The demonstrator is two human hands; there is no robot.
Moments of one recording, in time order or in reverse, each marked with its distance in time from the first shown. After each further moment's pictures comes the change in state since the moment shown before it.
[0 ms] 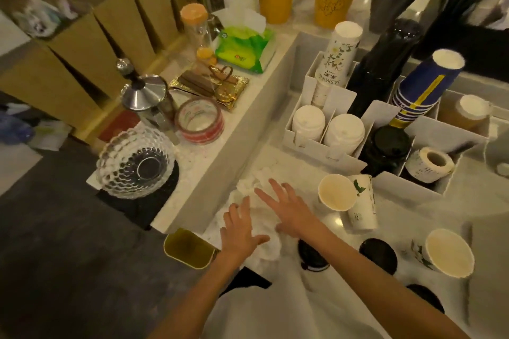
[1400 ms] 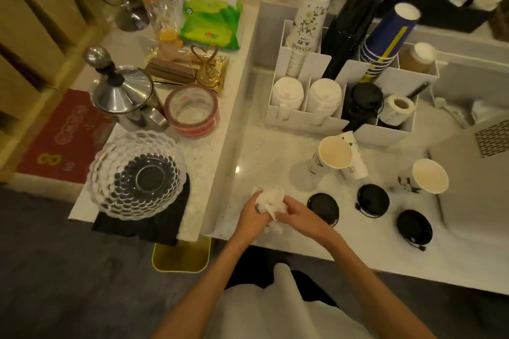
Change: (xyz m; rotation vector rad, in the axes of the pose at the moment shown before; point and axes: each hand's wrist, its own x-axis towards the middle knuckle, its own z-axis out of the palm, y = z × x) left_hand 0.022 -0.035 -0.013 -0.704 -0.383 0.109; right_hand -0.039 -0.076 0.029 1.239 0.156 0.411
